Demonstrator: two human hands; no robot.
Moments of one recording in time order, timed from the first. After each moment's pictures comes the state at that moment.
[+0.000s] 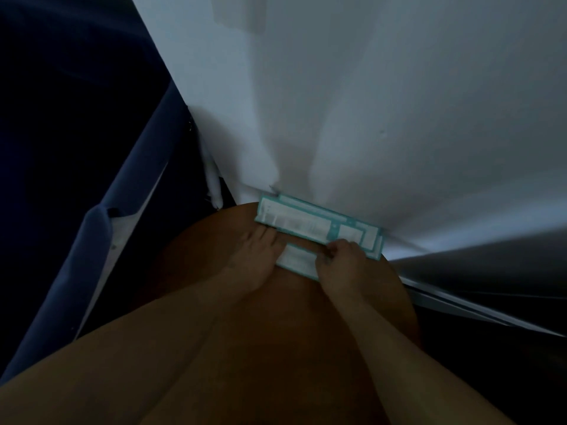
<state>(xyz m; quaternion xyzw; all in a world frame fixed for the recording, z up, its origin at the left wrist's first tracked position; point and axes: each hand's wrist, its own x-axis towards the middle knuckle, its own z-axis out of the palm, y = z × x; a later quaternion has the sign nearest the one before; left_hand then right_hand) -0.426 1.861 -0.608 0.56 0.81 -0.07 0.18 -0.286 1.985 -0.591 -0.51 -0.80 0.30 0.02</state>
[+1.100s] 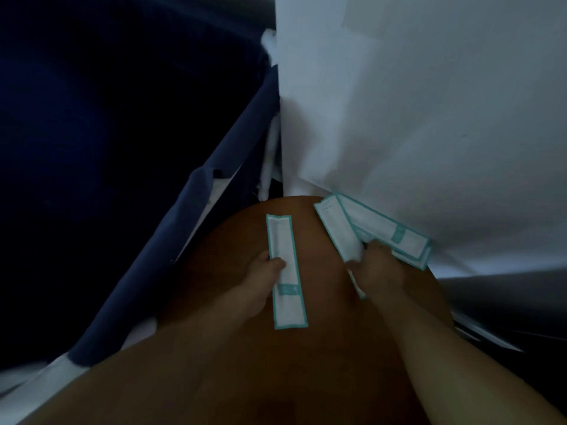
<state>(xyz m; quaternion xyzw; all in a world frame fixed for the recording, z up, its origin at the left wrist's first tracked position) -0.392 1.777 -0.576 -0.19 0.68 0.56 0.43 -0.298 1.976 -0.590 -0.41 -0.87 0.19 -0.19</state>
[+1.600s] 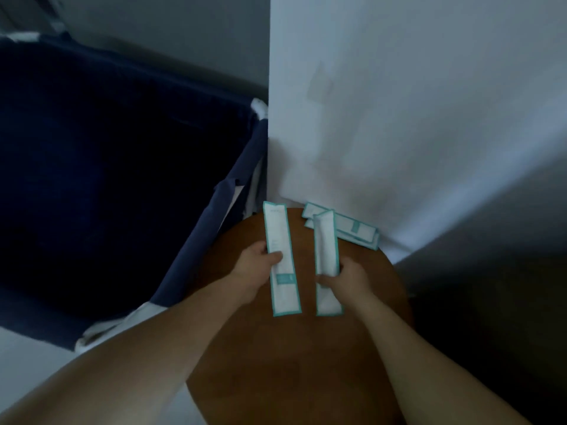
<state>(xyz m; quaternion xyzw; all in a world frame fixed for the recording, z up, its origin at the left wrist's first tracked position) -0.358 1.719 -0.451 0.00 0.73 0.54 0.43 -0.223 1.867 -0.468 -0.47 -0.78 0.41 -0.05</state>
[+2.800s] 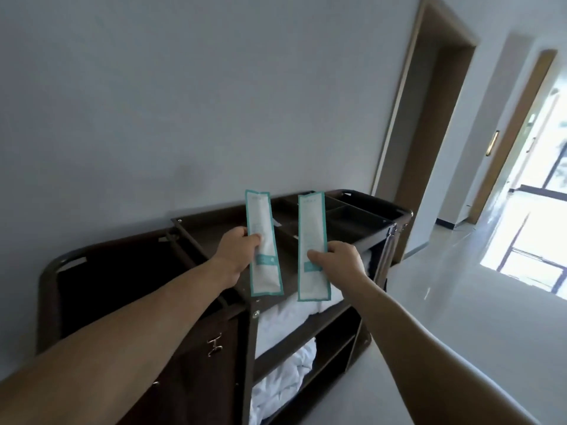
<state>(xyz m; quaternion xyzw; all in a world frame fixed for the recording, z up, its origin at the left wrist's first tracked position) 0.308 1.877 -0.070 0.51 0.52 0.51 0.45 0.512 1.848 -0.079 -0.67 -0.55 0.24 0.43</state>
